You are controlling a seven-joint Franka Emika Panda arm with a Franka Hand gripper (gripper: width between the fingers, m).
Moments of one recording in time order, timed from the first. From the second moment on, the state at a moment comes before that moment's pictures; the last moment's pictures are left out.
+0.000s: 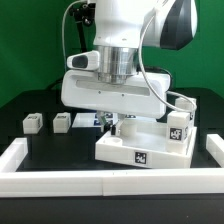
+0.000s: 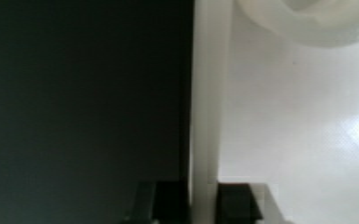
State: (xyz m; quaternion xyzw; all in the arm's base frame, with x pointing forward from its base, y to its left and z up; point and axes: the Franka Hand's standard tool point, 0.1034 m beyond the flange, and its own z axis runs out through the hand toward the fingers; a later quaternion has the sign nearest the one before) arm 0.482 -0.037 0.027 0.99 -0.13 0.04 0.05
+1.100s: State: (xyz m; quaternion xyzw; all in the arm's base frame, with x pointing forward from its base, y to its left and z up) arm 0.504 -0.046 0.025 0.94 0.32 0.00 0.09
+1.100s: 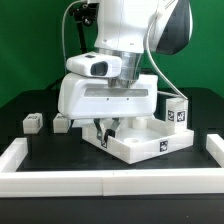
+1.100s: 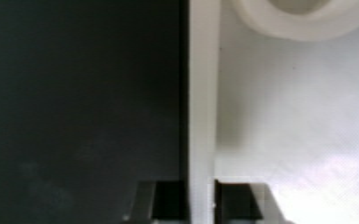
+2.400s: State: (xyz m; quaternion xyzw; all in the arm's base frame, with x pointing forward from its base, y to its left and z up) arm 0.545 -0.016 0.027 0.73 0.67 -0.08 0.10
